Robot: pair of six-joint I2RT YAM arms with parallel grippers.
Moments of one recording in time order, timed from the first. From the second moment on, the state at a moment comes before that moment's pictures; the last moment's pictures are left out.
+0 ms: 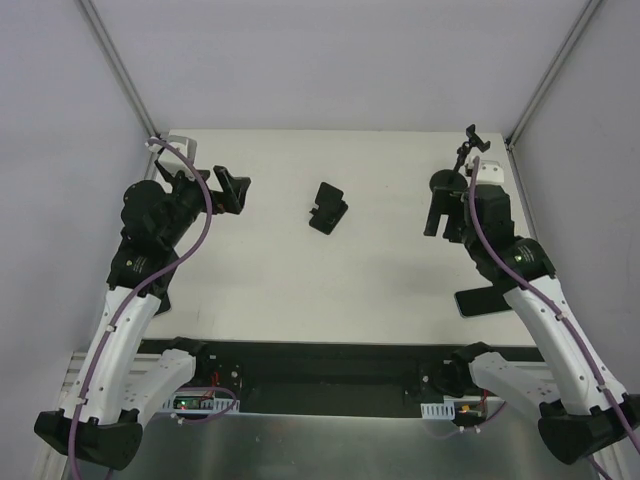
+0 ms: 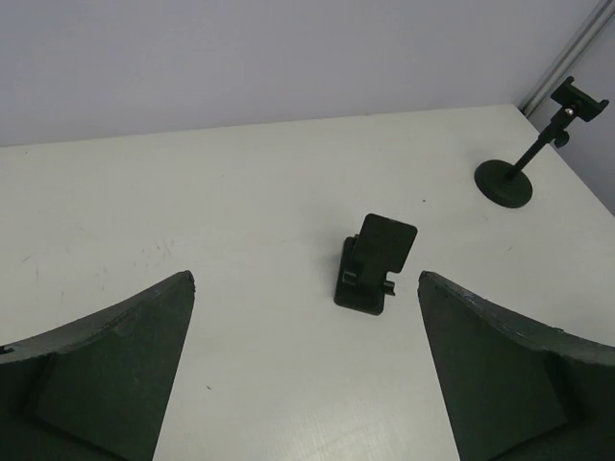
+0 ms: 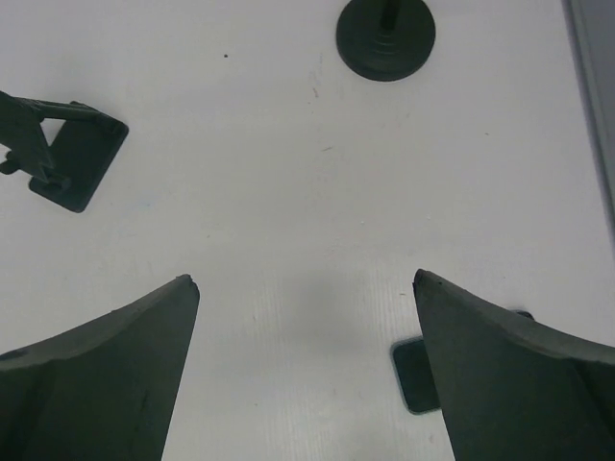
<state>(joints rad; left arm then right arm) -0.20 0.85 1.01 -0.24 0.17 -0.20 0.40 0.92 1.10 -0.76 0.39 0.25</state>
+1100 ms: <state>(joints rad) -0.25 1.30 1.06 -0.22 0.60 -0.45 0.47 1.73 1.20 0.04 -0.36 0.51</state>
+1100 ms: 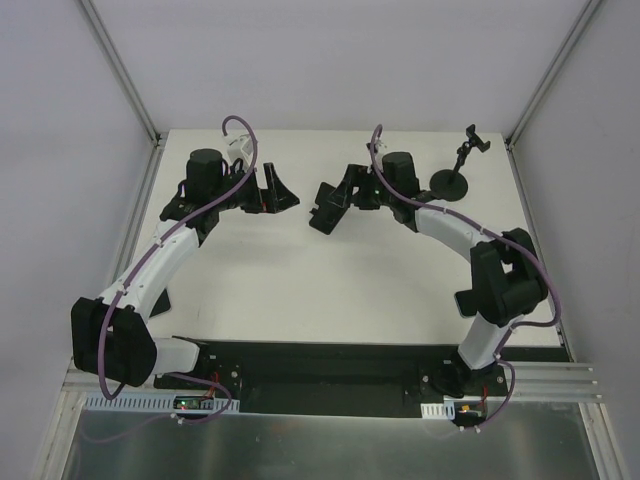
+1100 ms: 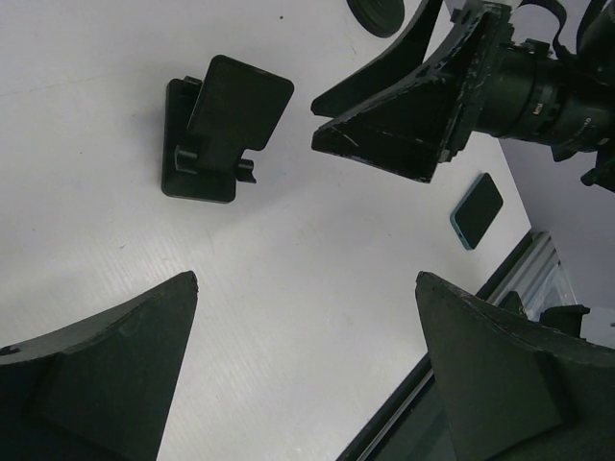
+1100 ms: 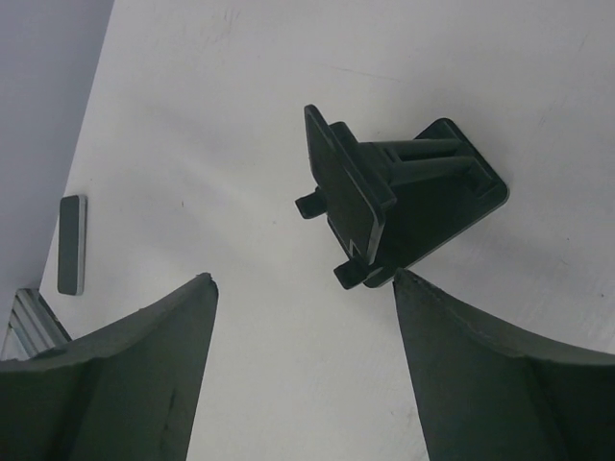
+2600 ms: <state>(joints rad) -0.36 1.45 1.16 -0.38 0.25 -0.36 0.55 2.06 1.40 0.20 -0.78 0.28</state>
